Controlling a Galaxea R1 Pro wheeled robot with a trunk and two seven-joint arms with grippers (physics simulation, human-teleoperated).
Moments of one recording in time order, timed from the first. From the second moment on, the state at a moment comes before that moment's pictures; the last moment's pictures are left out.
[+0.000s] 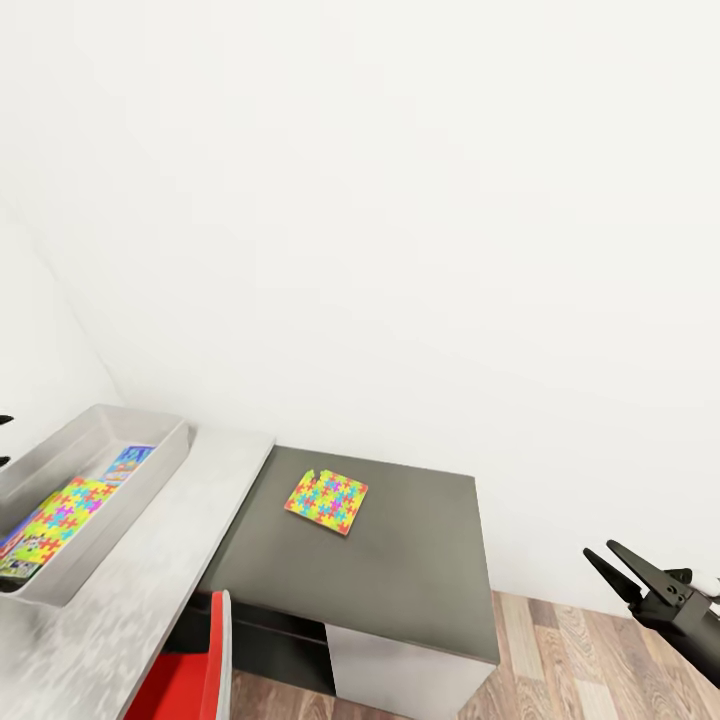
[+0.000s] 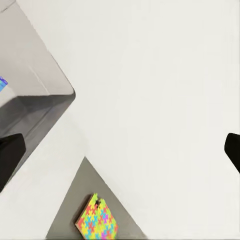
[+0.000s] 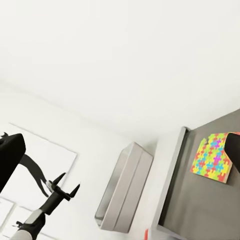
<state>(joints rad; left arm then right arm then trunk) -0.82 0.76 0.67 -0.59 0.48 1.04 -0.85 0.01 -0.23 -0.59 -1.48 -0.91 0.86 1.07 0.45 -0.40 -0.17</state>
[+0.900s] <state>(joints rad) -0.66 0.70 0.28 -0.95 0.47 1.04 -1.33 0.01 -0.23 -0.59 -1.48 -0.91 0.86 1.07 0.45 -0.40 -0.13</state>
